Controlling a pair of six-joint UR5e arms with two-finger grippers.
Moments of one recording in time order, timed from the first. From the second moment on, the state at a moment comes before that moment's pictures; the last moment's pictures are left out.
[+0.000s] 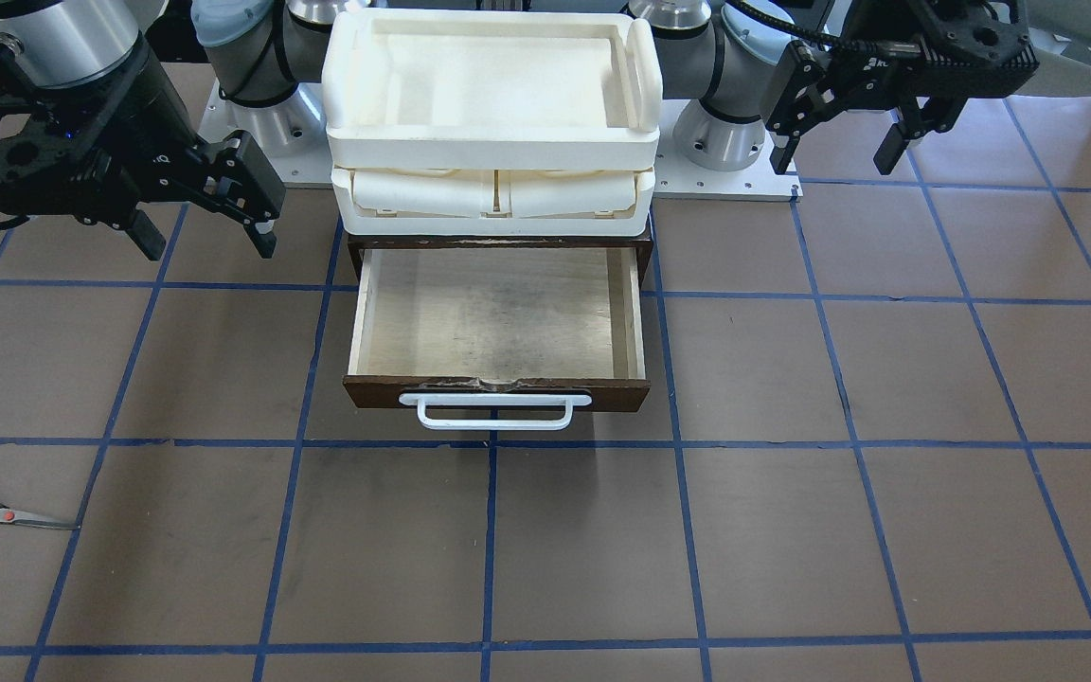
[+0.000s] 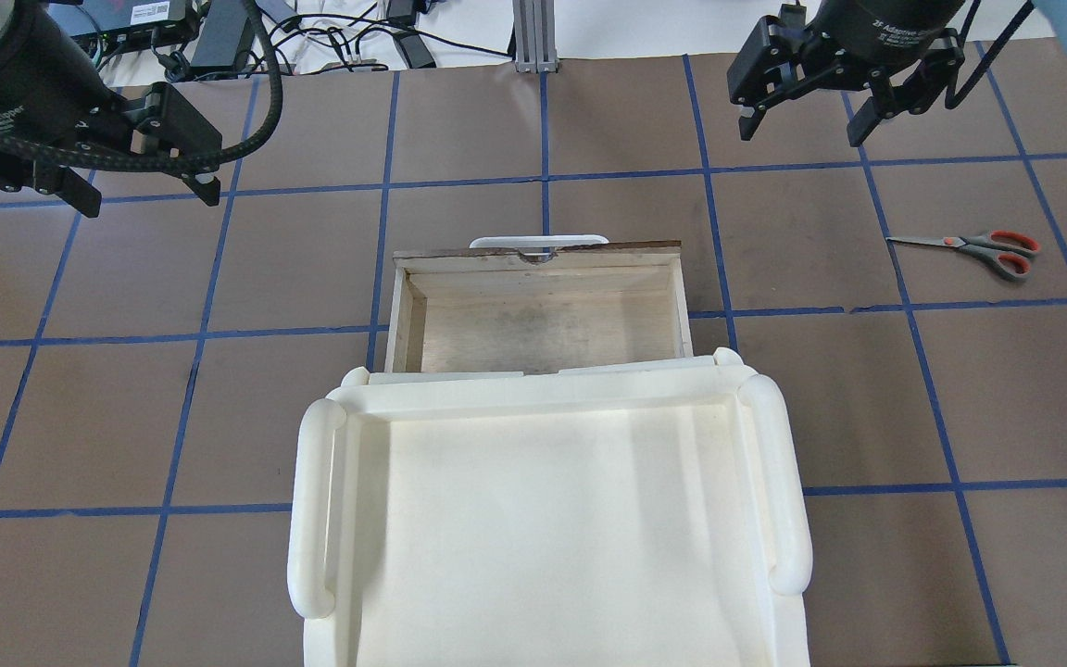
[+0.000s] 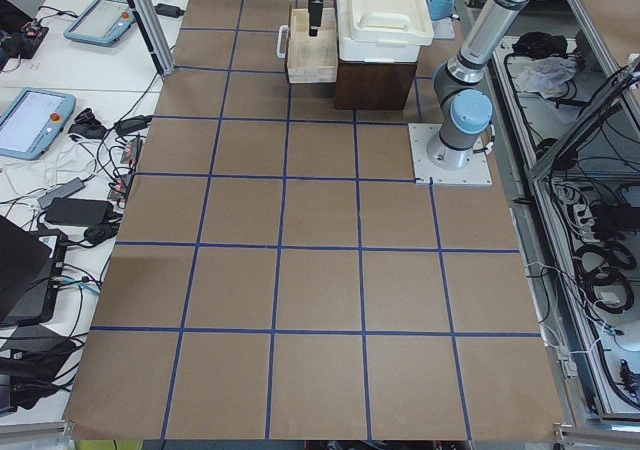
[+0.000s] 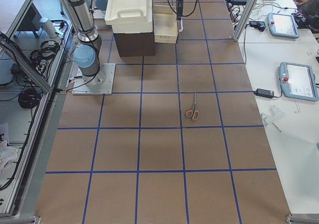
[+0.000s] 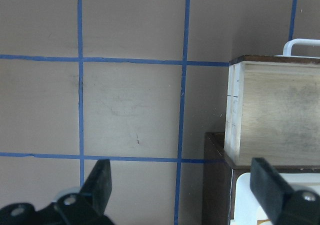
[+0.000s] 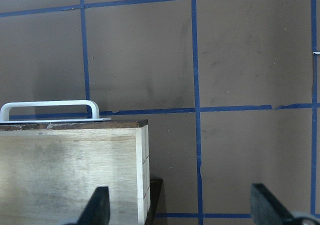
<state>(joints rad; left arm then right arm) -1.48 -1.45 -1.50 -1.67 1.56 0.04 1.56 -1.52 1.43 -1.56 -1.46 0.03</state>
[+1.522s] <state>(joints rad) -1.48 -1.45 -1.50 -1.67 1.56 0.04 1.17 -1.24 1.43 -1.76 -1.62 -0.90</state>
